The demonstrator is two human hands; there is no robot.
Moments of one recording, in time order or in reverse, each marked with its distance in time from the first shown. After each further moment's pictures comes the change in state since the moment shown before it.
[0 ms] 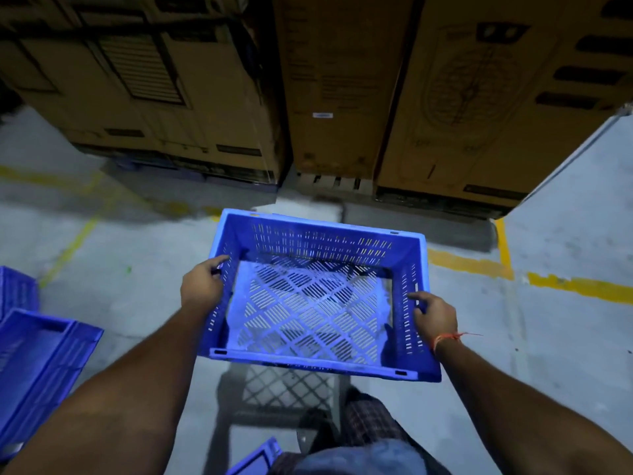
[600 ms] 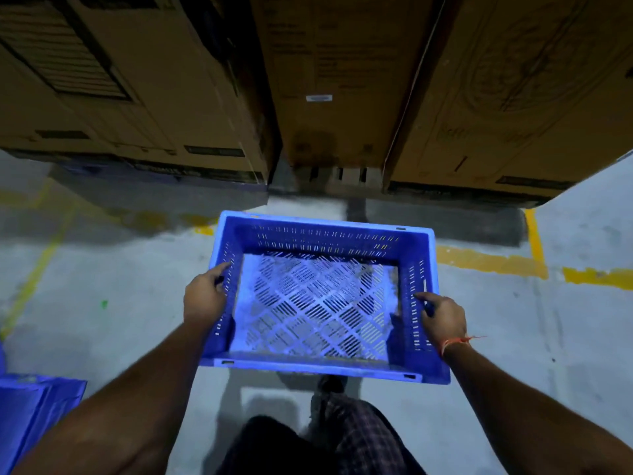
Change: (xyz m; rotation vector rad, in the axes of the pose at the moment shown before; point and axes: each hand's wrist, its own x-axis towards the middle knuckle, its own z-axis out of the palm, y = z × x) left_hand 0.256 0.015 0.077 0.086 -0.123 0.062; right_hand 0.210 -0.082 0.092 -0.101 -0.040 0.094
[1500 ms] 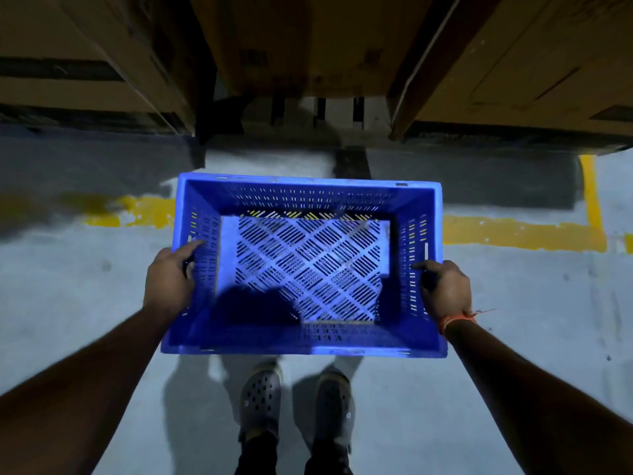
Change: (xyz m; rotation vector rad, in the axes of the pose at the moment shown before) left_hand 0.305 -0.083 0.279 0.139 -0.165 0.189; right_hand 0.286 0.036 0.235 -0.116 0.025 0.035
